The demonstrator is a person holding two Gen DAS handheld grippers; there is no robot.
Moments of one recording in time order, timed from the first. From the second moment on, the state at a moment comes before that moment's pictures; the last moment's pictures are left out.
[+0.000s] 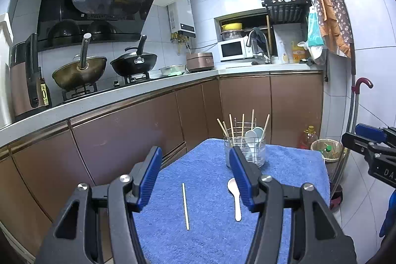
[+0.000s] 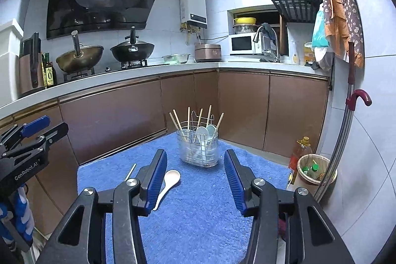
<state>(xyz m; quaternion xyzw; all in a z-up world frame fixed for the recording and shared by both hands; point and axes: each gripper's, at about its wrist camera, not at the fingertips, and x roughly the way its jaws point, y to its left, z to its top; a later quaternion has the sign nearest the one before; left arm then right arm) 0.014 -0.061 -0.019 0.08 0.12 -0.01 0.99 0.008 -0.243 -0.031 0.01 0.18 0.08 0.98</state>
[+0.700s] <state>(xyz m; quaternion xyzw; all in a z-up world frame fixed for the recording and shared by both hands) 0.064 -0.064 -0.061 0.07 0.20 -0.04 0.98 0.053 -0.244 -0.073 0.01 0.25 0.07 0.97</state>
